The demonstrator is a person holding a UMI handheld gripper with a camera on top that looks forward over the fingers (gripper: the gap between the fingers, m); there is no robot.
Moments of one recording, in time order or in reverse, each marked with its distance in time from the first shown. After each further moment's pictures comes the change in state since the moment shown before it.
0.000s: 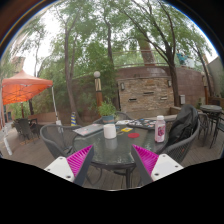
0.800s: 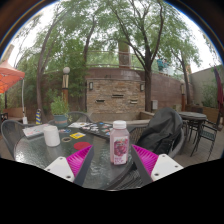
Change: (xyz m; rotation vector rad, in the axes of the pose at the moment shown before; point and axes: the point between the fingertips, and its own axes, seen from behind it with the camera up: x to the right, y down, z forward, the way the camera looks) arm 0.272 0.017 0.201 0.031 0.347 -0.073
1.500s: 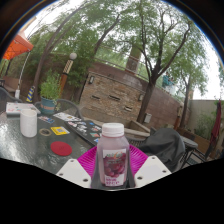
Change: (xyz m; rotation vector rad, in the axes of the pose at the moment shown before) arm -0.027 -0.037 0.089 0.005 0.111 -0.302
